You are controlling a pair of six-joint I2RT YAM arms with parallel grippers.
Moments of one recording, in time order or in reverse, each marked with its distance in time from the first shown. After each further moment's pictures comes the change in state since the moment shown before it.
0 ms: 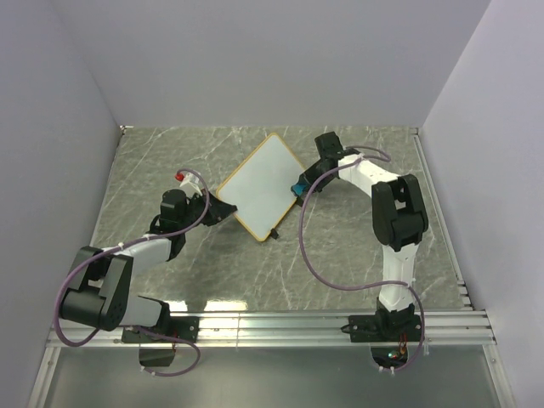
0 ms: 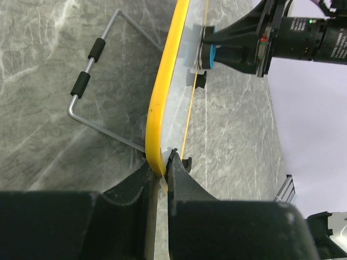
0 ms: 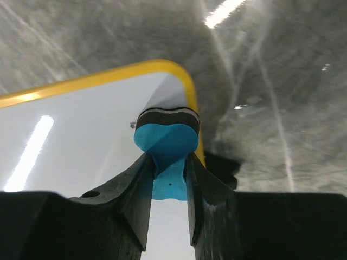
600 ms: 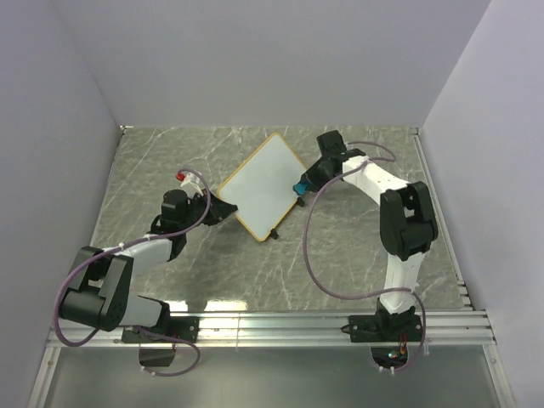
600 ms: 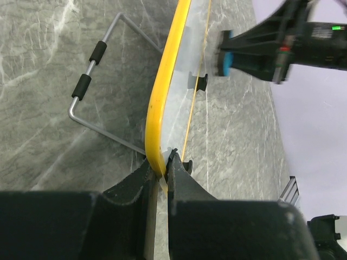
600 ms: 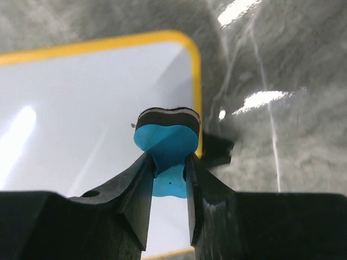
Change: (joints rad) left arm -0.010 0.000 0.000 0.008 -0.016 0.011; right arm 0.011 -0.090 -0.069 -0.001 0.034 -0.045
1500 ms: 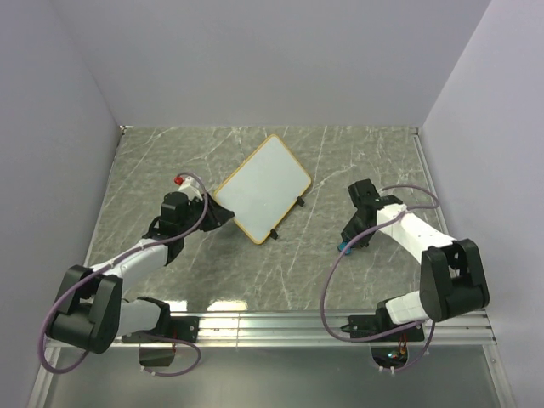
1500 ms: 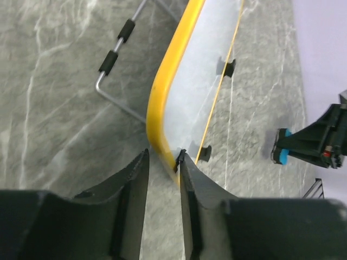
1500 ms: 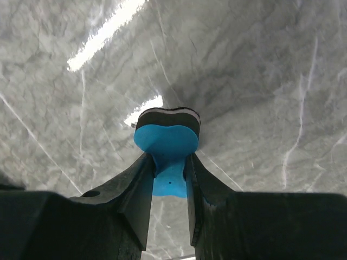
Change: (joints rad) left arm -0.025 -0.122 0.007 -0.218 -0.101 0.061; right arm -0.079 -0.543 -0.619 -0.211 0.209 -0.213
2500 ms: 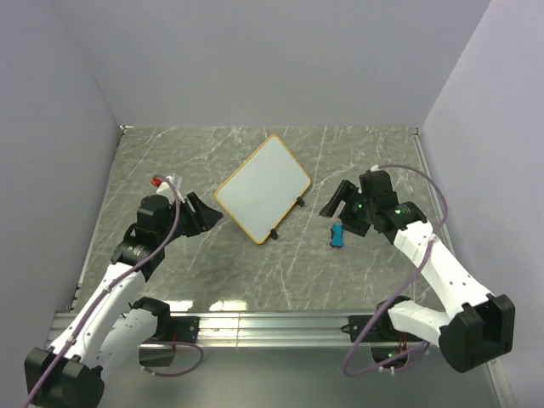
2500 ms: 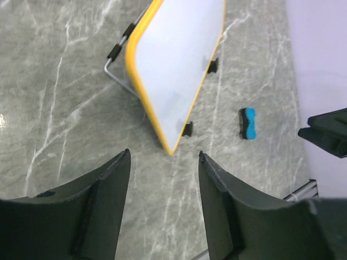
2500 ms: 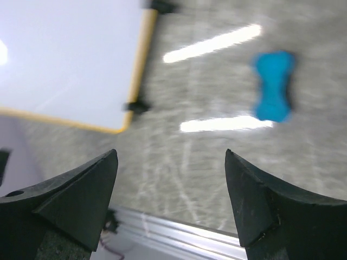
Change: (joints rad) left arm -0.003 -0.441 0.114 -0.570 -0.104 0.018; right arm 0.059 -0.320 0.033 0.078 -0.230 -0.113
